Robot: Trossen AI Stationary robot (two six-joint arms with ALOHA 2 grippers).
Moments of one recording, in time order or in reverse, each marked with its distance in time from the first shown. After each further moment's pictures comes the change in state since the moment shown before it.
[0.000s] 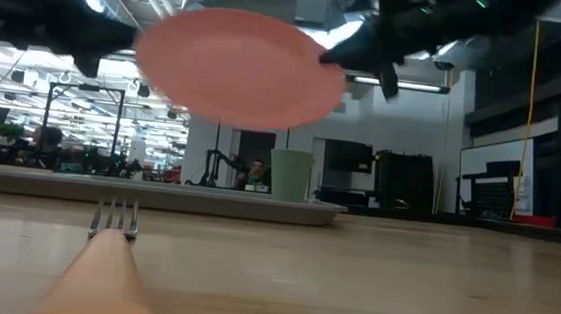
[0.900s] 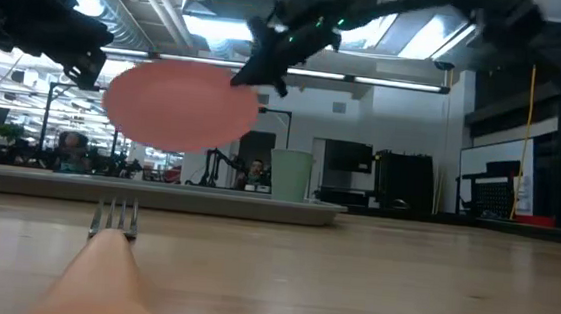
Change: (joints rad) left arm 0.000 0.000 0.027 -0.173 0.346 -0.136; right arm -0.428 0.930 1.506 -0.947 -0.606 -0.406
